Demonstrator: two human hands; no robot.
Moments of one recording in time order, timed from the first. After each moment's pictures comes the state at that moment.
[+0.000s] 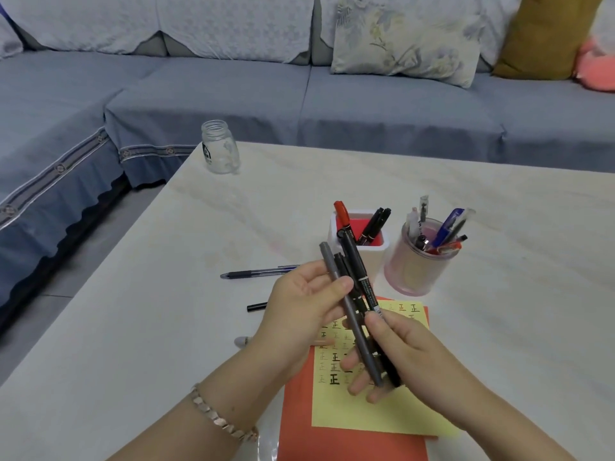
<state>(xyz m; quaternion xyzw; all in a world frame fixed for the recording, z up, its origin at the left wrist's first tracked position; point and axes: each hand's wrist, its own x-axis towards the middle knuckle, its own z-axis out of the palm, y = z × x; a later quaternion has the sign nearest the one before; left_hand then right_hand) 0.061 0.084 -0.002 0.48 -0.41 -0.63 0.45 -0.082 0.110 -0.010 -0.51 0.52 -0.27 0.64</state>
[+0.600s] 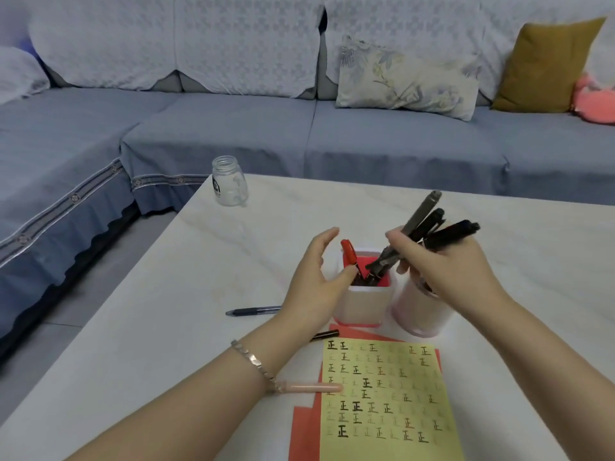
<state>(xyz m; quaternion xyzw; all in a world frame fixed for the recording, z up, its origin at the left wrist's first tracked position) 0.059 0.008 -0.006 0.50 -0.59 -0.43 0.46 -0.098 0.011 0.054 -0.63 0.59 -0.43 0.28</state>
